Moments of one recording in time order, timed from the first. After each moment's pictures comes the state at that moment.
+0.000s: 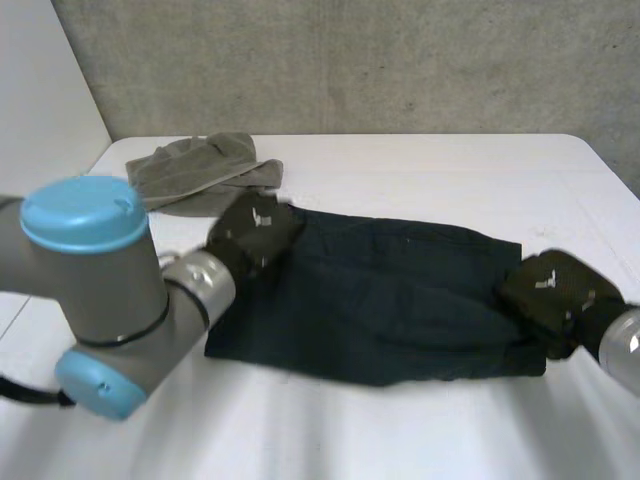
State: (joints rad) left arm 4.16 -1.99 -1.49 3.30 -1.41 3.61; right arm 1.66 -1.55 1.88 0.18 1.19 2.30; left_hand 1.15 1.19 1.19 1.20 0.98; right_hand 0.98 1.17 1.19 1.19 0.98
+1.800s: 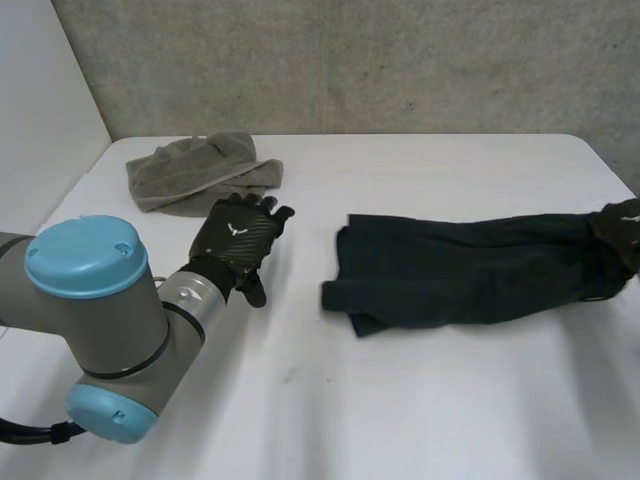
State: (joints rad) left arm 4.17 -1.98 -1.64 3.46 -1.52 3.49; right arm 1.51 -1.23 1.65 -0.11 1.42 2.45; left_hand 0.19 0.20 0.21 0.20 0.05; right_hand 0.93 1.16 1.15 1.19 0.95
